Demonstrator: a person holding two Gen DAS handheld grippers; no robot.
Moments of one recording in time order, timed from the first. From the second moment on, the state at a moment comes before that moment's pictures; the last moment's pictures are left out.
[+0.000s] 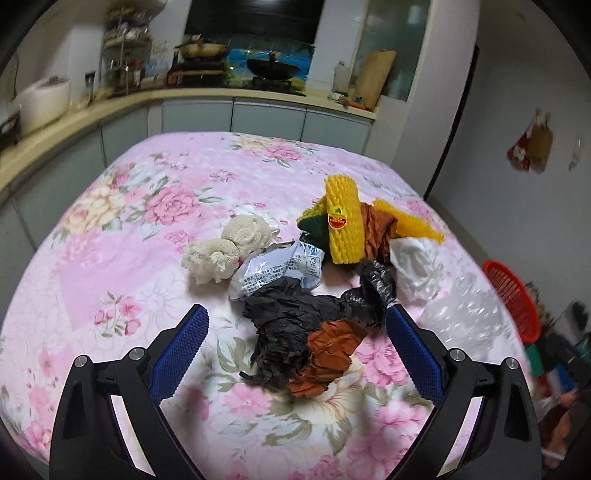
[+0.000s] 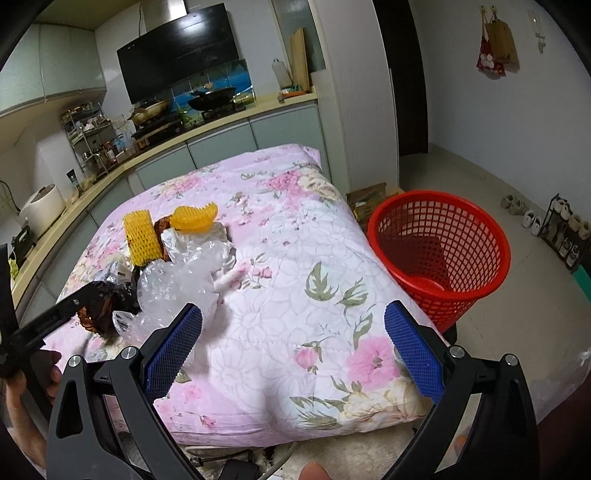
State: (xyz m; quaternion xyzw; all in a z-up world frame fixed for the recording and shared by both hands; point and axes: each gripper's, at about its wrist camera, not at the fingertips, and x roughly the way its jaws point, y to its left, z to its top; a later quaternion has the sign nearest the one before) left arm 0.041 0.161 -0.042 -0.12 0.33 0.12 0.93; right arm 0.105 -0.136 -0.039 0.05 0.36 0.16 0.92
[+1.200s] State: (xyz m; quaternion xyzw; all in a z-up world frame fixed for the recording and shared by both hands) left arm 0.007 0.200 -0.001 -0.17 0.24 0.08 0.95; right arm 0.131 -0.025 -0.068 -0.01 0.38 0.28 0.88
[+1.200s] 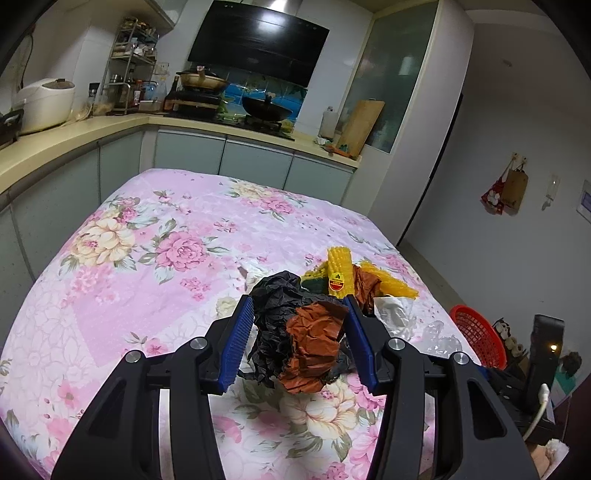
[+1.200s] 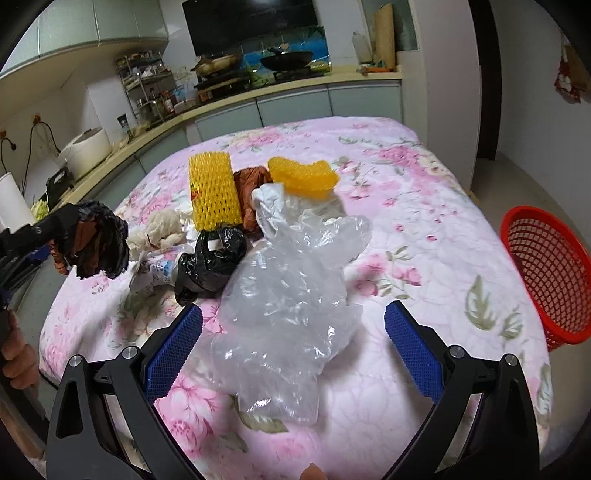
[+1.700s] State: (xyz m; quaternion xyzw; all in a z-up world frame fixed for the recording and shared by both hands) left arm 0.012 0.179 0.000 -0.14 0.25 0.09 0.95; right arm 0.131 -0.031 -0.064 -0.03 0.38 0.29 0.88
